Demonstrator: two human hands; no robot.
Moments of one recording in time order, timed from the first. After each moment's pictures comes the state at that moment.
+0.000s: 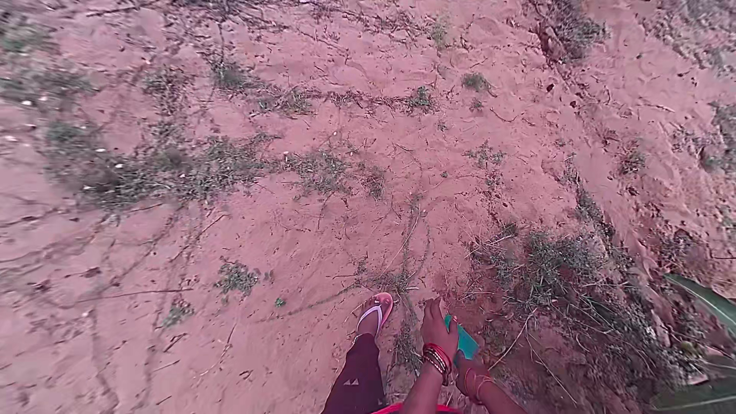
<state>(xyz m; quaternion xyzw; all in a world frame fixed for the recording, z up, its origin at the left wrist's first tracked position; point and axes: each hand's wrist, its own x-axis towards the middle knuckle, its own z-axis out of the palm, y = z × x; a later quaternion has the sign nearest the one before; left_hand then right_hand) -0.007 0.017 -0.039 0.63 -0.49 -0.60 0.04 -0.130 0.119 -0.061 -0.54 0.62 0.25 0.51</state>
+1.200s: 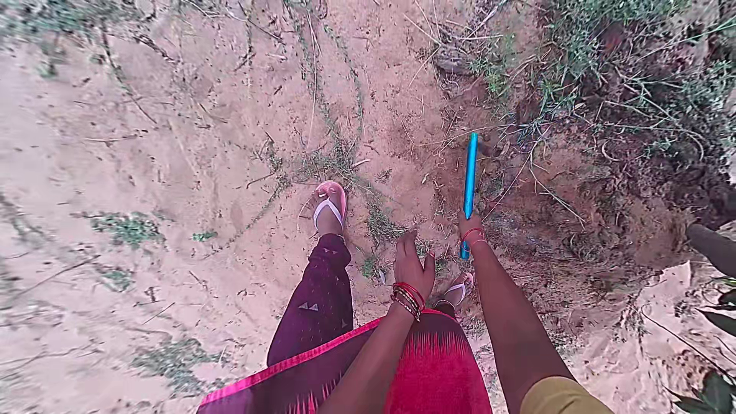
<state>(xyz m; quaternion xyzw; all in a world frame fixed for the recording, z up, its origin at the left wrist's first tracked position) -0.021 0.141 -0.104 0.58 -0.55 -0.59 -0.15 -0.193 0.216 -0.249 0.01 0.86 0.03 0.51</state>
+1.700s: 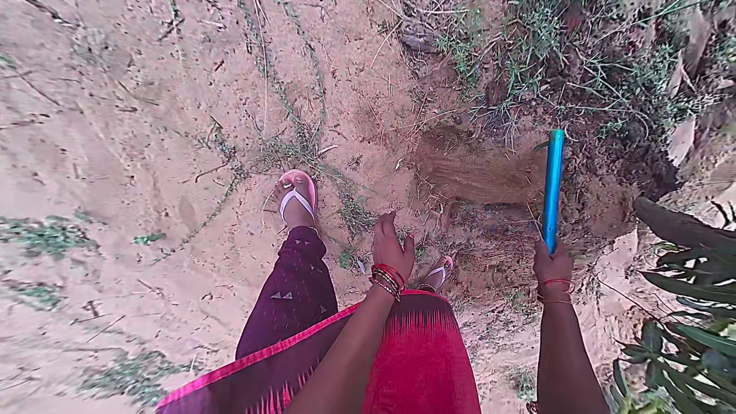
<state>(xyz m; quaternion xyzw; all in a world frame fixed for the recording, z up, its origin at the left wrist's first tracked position) -0.033 0.137 -0.103 0.56 -0.57 -0.58 -0.17 -0.269 0.322 -0.044 0.02 0.96 0.05 0.29</state>
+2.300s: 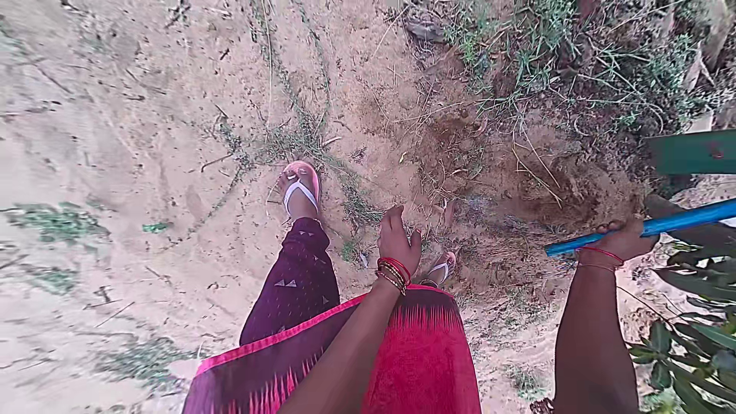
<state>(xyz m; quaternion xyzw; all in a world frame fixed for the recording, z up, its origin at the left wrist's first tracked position) -0.035 0.145 -0.101 0.55 -0.57 -0.59 -0.17 -0.345 0.314 -0.056 0.14 0.88 -0.45 -0.06</state>
